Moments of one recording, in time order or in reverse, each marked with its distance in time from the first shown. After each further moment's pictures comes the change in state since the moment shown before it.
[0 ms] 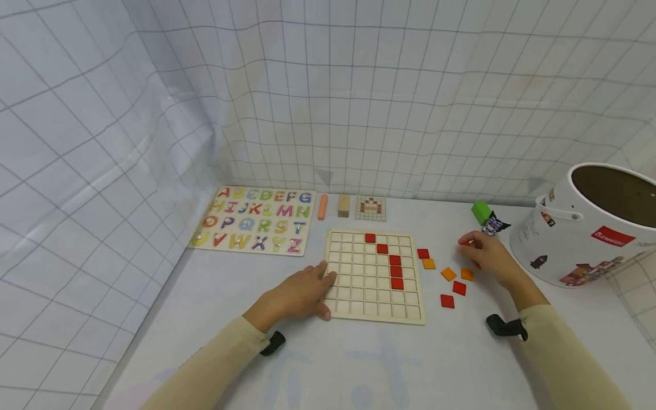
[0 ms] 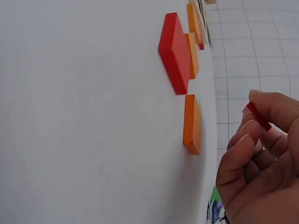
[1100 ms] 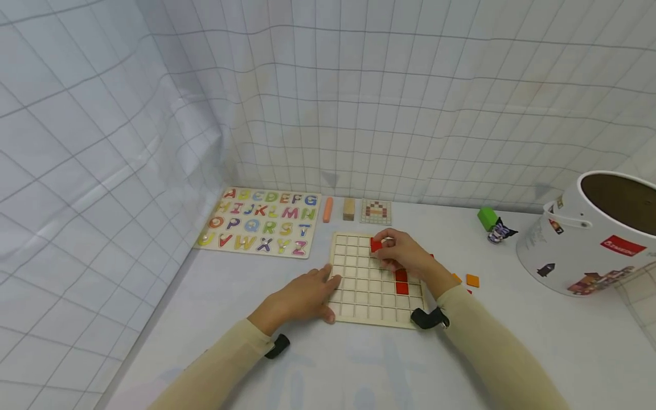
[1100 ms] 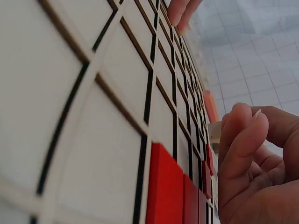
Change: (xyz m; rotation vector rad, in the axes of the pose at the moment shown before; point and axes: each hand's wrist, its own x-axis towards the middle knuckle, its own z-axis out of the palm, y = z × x) left_hand -0.003 0.000 0.000 -0.034 -0.006 -0.018; right_hand 0.041 -0.127 0.121 0.562 -0.378 -0.005
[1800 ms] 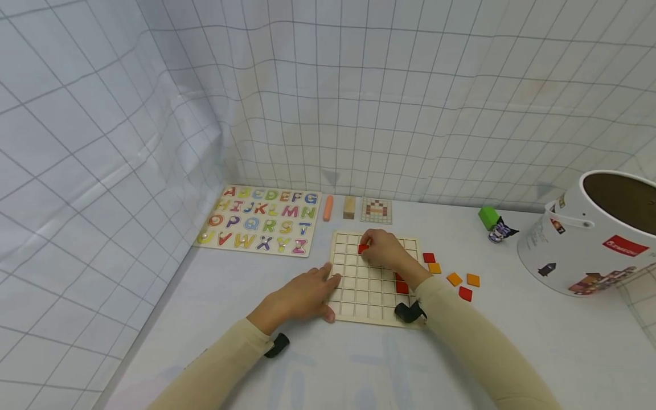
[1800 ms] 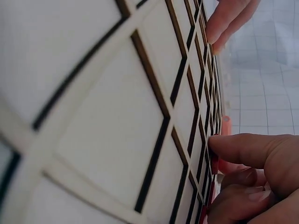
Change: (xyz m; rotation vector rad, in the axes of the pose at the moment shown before) left_hand 0.000 0.000 -0.001 0.002 0.017 0.024; right_hand 0.028 -0.011 0.035 -0.669 0.141 -0.038
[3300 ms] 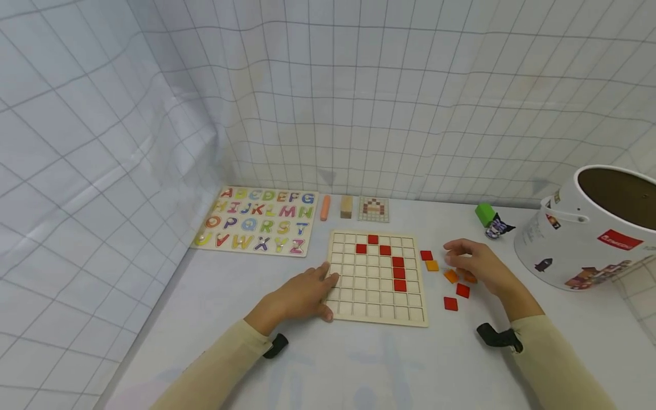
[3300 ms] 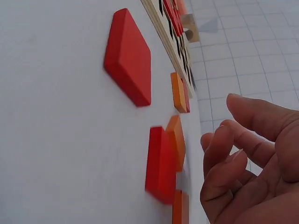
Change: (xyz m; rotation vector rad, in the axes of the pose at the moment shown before) left_hand 0.003 -0.002 0.003 -0.036 -0.022 -0.025; right_hand -0.105 0.135 -0.099 0.250 0.096 0.155
